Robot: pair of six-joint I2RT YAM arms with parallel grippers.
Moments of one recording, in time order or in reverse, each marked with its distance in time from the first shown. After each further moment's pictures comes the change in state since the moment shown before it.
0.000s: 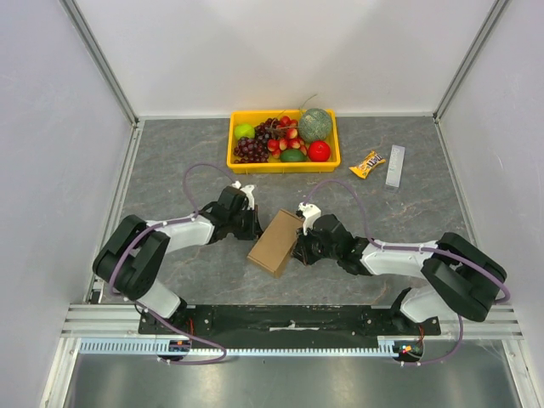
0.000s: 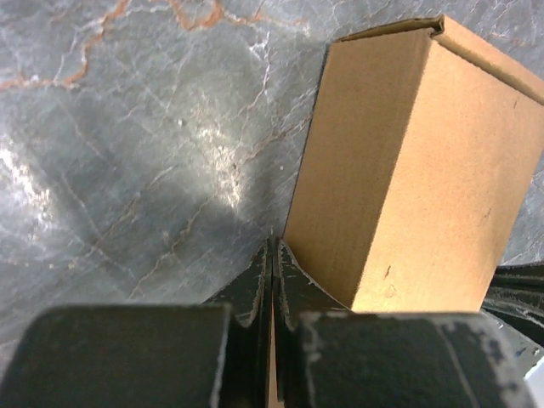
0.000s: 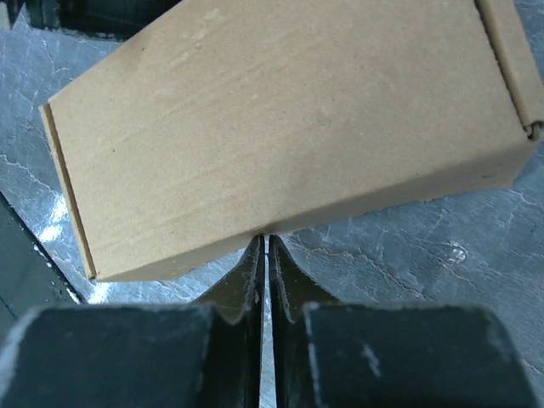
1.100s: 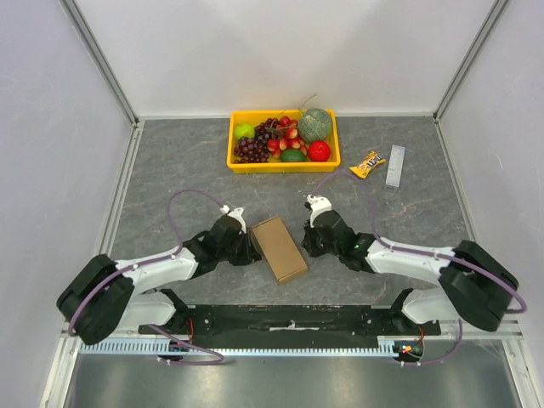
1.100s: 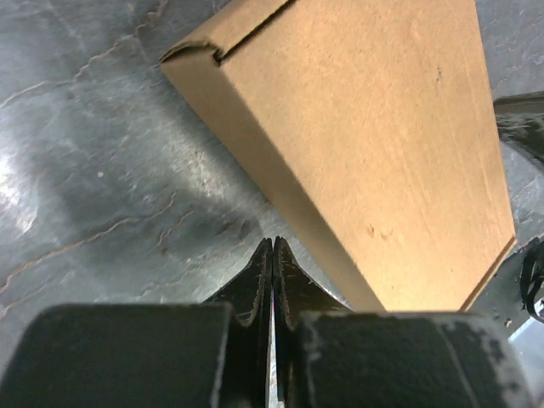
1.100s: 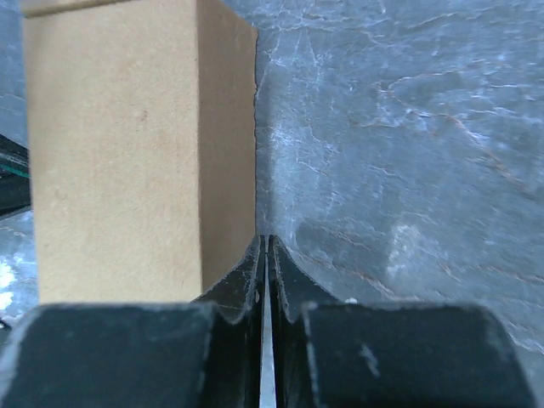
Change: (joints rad) left arm -0.169 -0.330 -0.282 0.022 -0.174 -0.264; right arm -0.002 -0.040 0.069 -0.192 0.229 0.035
